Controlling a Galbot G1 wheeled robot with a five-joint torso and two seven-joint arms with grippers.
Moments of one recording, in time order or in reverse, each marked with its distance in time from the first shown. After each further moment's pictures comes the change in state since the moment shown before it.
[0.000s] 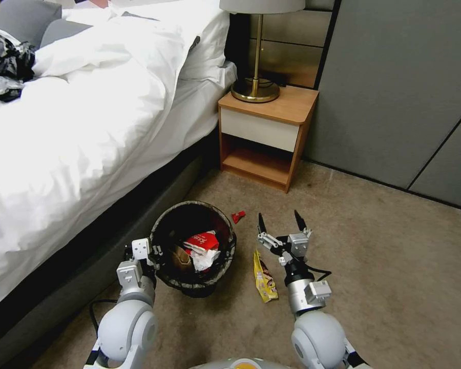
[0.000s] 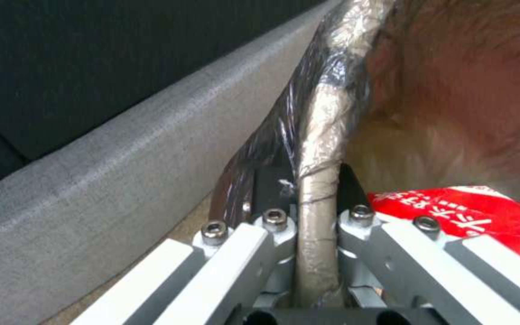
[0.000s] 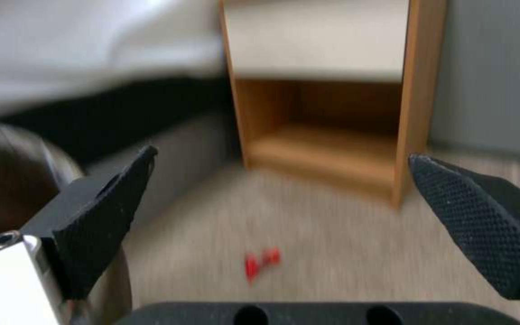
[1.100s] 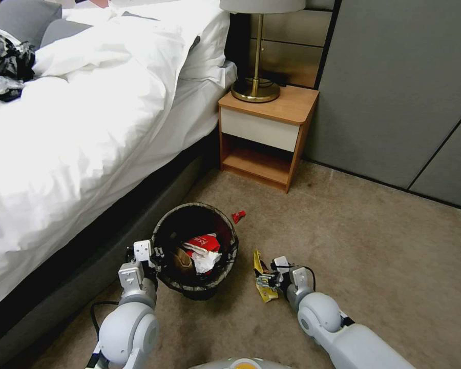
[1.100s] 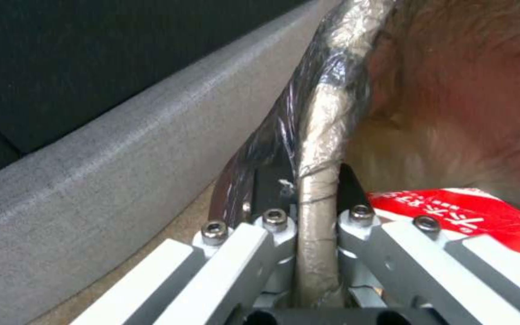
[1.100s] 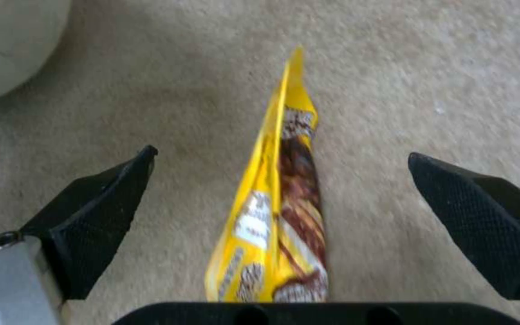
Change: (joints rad) left arm 0.010 -0.011 0.011 -0.004 0.018 0.003 0.000; right arm 0.321 -0.118 -0.221 -0.456 0.236 -0.350 -0.175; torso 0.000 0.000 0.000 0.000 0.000
